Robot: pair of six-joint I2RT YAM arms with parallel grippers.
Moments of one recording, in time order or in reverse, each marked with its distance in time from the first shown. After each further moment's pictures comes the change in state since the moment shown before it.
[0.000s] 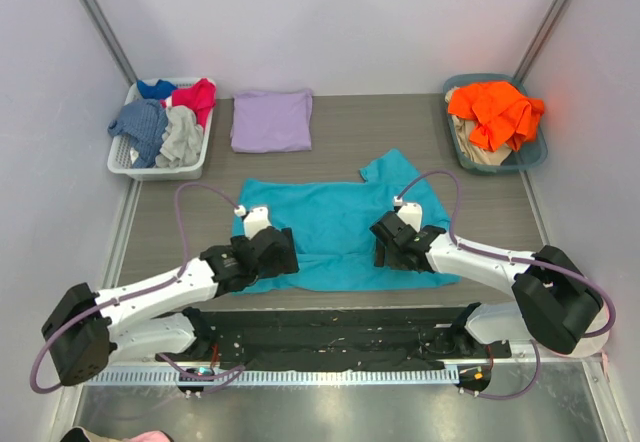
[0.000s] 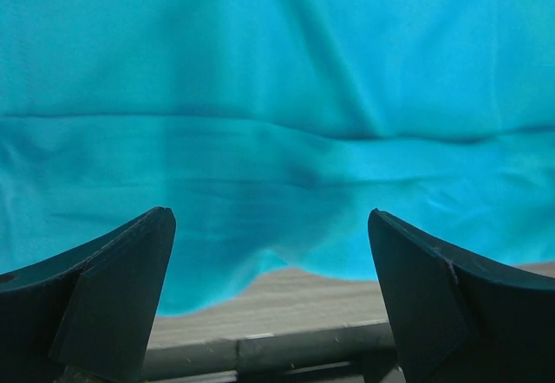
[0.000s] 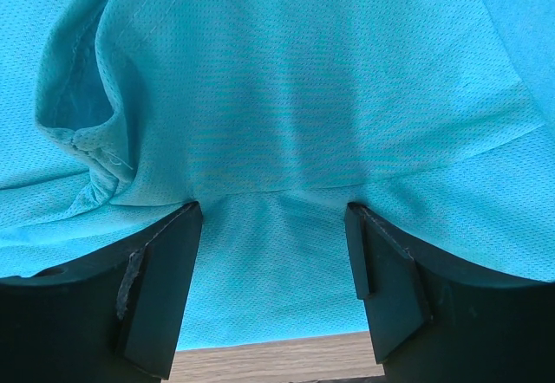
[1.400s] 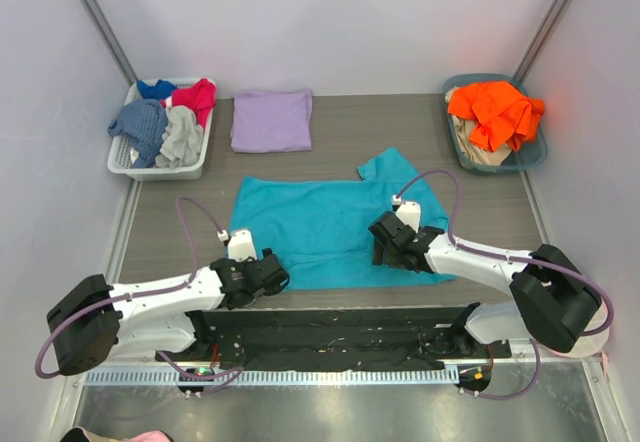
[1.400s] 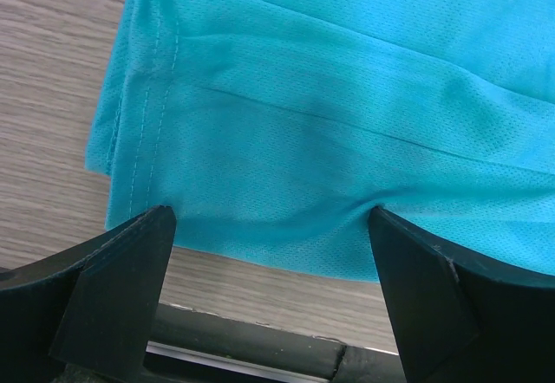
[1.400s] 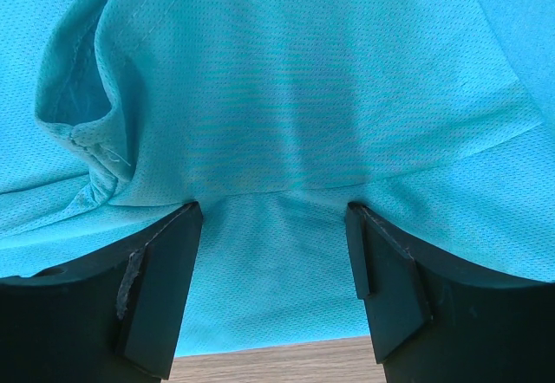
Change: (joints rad) left arm -0.145 0.061 -0.090 -0.237 -0.205 -0.319; right arm 0.001 0.012 -0.009 0.051 0.018 -0.001
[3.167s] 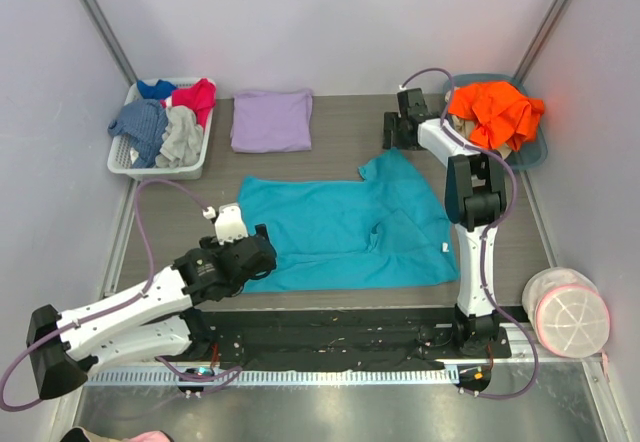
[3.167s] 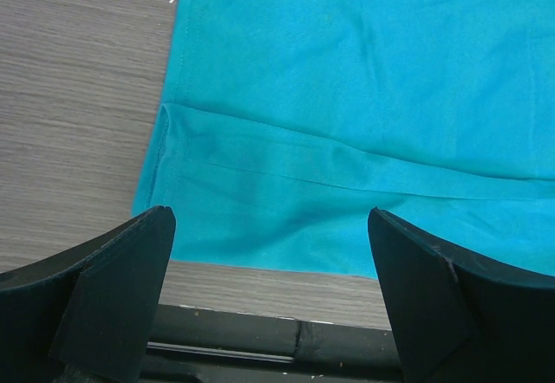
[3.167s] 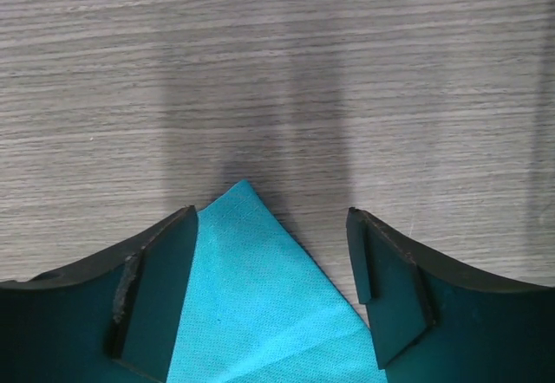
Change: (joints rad) left arm 0.028 -0.227 0.211 -0.159 -0.097 0.179; right arm -0.570 0.949 1.231 -0.010 -0.267 -0.609
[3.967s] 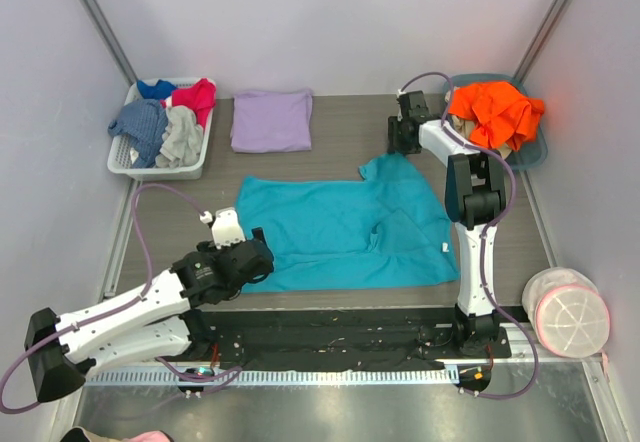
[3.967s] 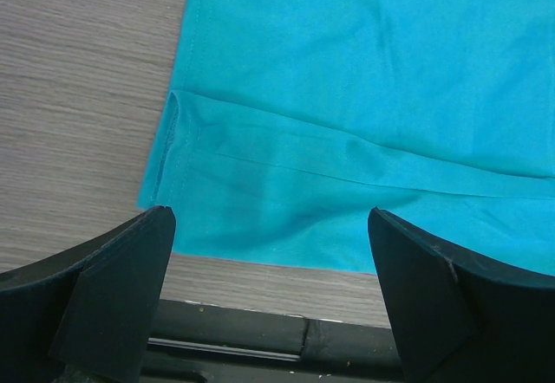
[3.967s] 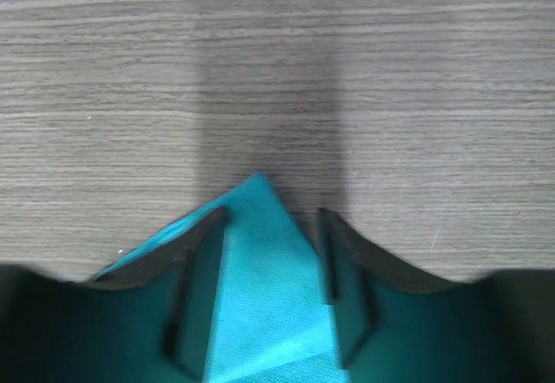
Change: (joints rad) left arm 0.002 -0.032 -0.041 -0.004 0.006 -0.029; right arm -0.006 0.024 -0.001 -0.013 -0.086 -0.021
